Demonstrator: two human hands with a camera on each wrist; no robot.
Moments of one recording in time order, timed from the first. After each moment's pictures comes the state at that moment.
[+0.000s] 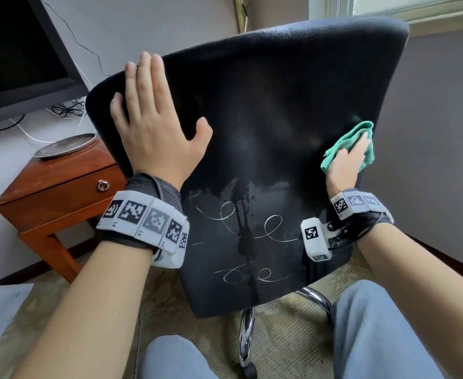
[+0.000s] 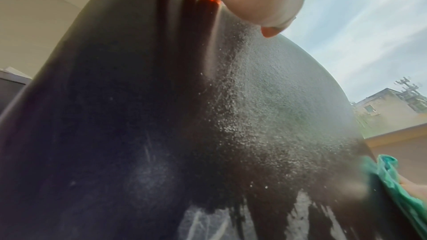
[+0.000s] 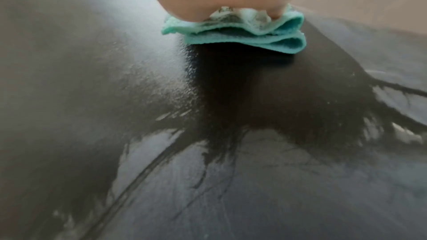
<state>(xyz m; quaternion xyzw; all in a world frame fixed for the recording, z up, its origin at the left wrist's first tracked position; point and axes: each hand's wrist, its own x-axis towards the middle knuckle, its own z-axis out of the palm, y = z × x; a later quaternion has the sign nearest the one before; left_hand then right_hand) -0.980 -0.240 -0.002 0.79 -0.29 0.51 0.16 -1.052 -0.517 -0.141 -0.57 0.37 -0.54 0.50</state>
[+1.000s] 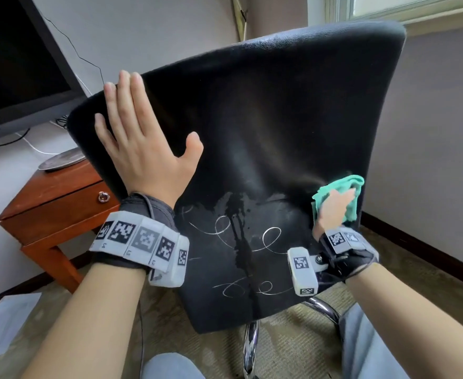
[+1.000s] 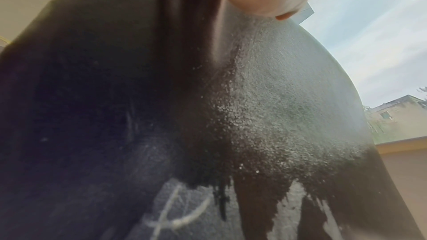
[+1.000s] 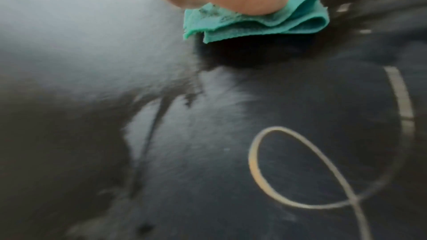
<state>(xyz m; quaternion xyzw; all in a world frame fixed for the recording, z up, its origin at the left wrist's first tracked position) -0.972 -0.255 -0.010 0.77 -0.27 0.55 0.20 -1.027 -0.511 -0.212 -0.40 0.41 -0.50 0.65</state>
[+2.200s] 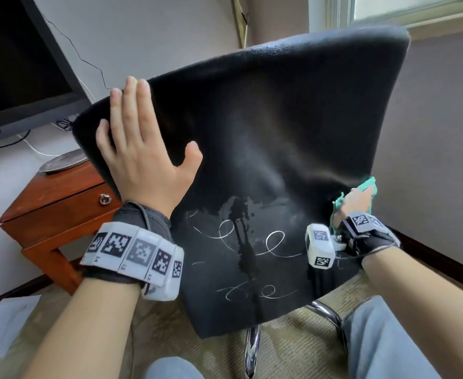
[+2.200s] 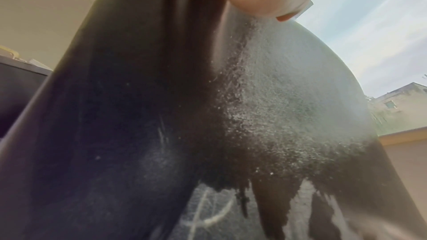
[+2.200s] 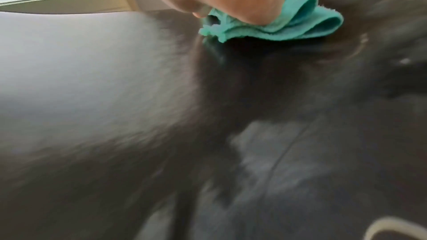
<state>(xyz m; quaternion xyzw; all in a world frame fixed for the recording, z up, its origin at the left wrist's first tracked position) -0.973 -0.241 -0.008 0.77 -0.29 0.53 0.18 -1.045 -0.551 -0.190 -0.24 0.35 -0.49 0.76</state>
